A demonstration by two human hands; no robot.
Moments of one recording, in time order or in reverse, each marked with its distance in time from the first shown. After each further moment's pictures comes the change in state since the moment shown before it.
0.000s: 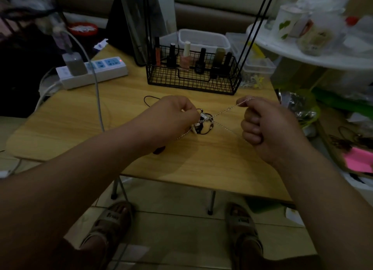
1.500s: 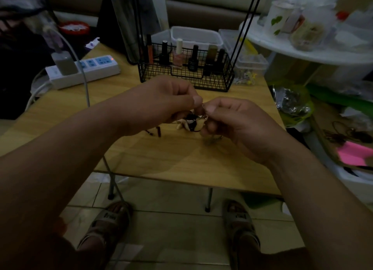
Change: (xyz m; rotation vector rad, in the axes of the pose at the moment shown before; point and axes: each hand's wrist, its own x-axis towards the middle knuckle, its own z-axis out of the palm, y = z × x) left_hand 0.002 0.020 -0.026 0.021 -0.226 0.253; right_hand -0.015 0.002 0.011 -0.292 -0.425 -0.111
